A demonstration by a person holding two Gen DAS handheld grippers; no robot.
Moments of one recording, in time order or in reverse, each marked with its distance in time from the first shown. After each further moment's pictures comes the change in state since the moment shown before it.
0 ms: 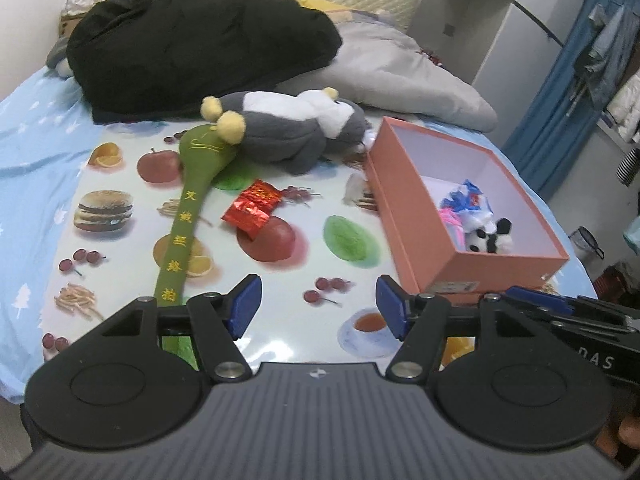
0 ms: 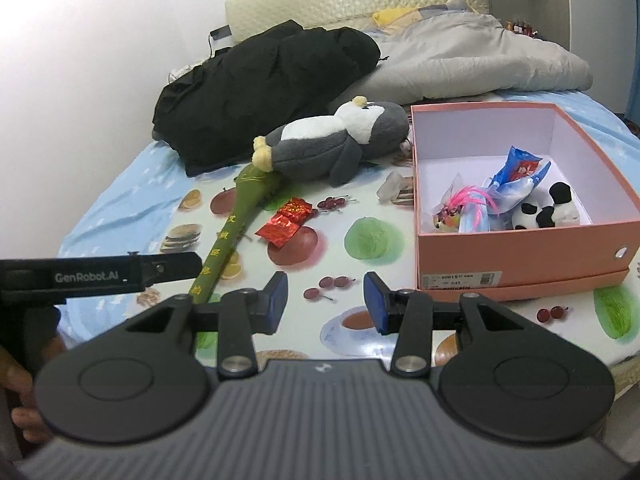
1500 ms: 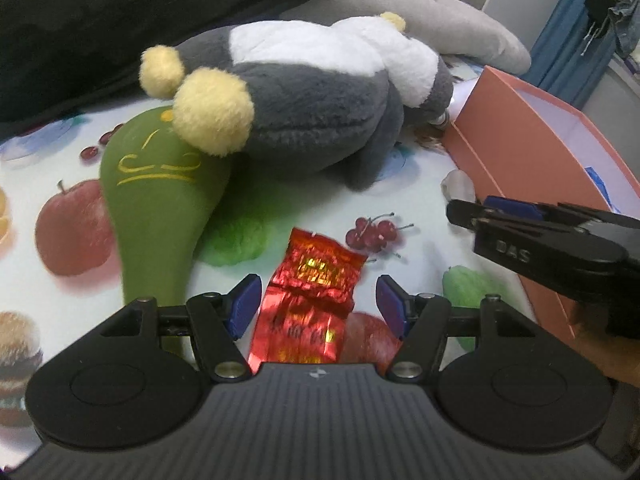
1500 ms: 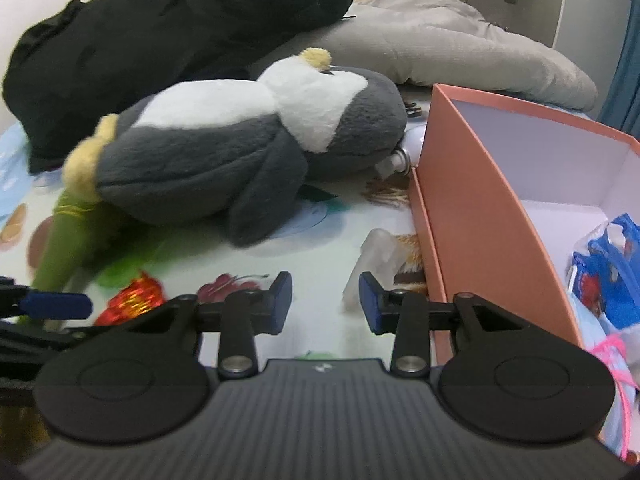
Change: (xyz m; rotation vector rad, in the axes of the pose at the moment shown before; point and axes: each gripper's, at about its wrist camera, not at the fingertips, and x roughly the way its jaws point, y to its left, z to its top) left arm 0.285 0.081 0.101 0.123 0.180 -0.050; right arm 0.306 -0.021 0.078 -0.092 0.033 -0.302
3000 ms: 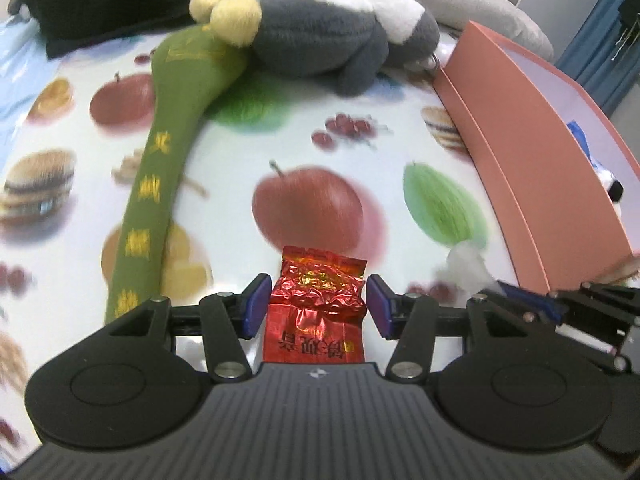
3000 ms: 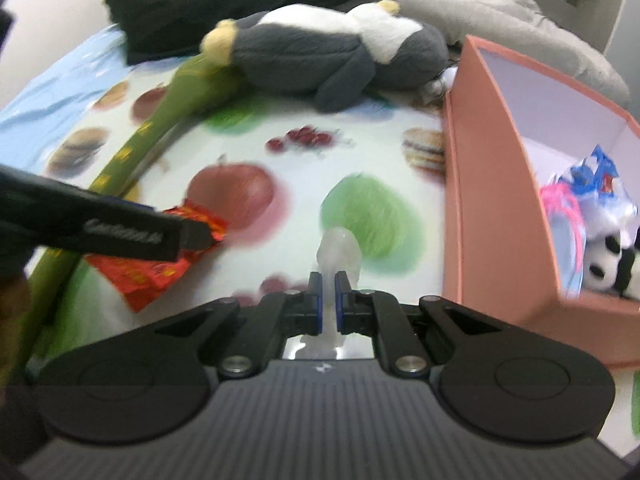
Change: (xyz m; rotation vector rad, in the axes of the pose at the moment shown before) left arm -0.064 -0.051 -0.093 -0.120 0.074 0.098; right arm -0.129 0.006 -0.097 -0.186 0.162 0.177
